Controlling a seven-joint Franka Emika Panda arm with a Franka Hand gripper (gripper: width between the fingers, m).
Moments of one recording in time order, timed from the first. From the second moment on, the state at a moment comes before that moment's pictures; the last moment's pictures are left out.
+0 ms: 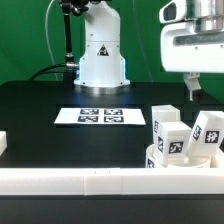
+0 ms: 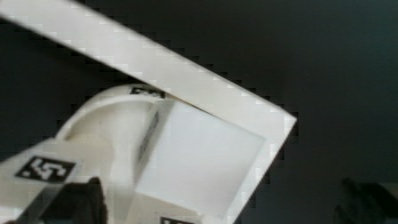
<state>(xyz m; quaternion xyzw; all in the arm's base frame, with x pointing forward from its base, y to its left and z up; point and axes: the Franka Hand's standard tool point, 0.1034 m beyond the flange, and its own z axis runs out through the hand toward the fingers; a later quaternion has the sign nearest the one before) 0.626 0.133 0.114 -0.88 0.47 -0.03 0.07</state>
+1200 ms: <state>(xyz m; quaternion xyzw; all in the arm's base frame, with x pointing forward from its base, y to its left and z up) 0.623 0.133 0.106 -0.99 -0.11 -0.05 0.03</state>
